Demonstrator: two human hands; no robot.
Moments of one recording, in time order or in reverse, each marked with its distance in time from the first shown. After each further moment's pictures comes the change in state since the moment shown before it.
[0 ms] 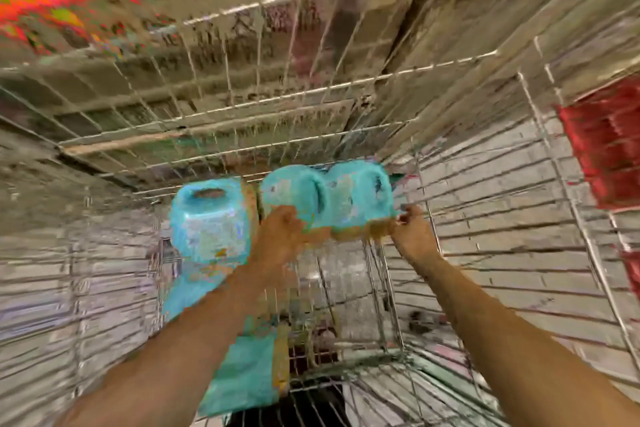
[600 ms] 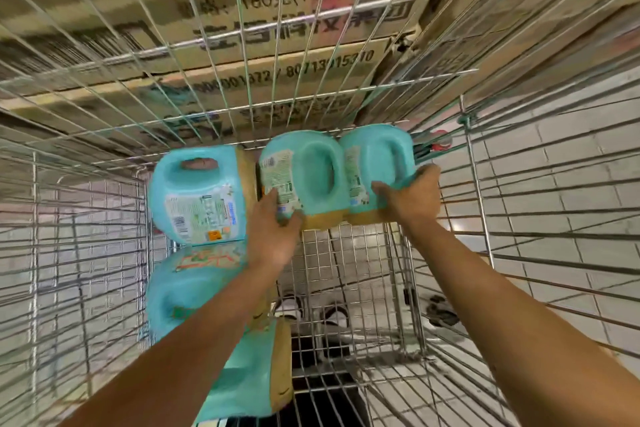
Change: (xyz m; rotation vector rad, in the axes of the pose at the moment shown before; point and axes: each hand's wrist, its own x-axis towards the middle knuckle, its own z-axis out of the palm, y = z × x) left_hand 0.038 -0.081 0.022 0.199 0.137 0.024; right_hand 0.069 0.016 0.076 -0.173 0.134 0.115
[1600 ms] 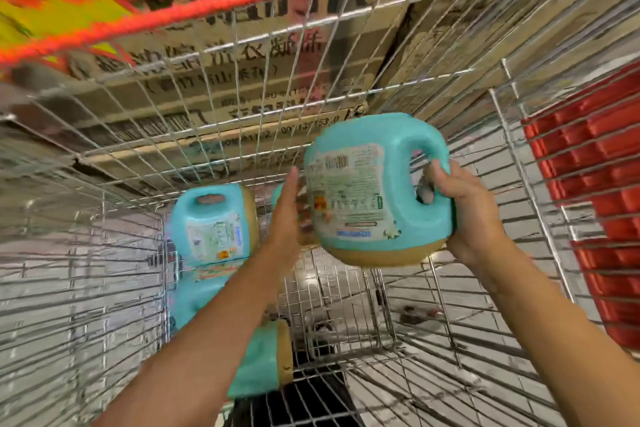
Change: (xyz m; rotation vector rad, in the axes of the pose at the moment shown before) left_hand -0.053 0.134 -0.066 -0.975 -0.396 -0.306; right_hand -0.118 -0.065 -0.200 0.986 -0.446 -0.206
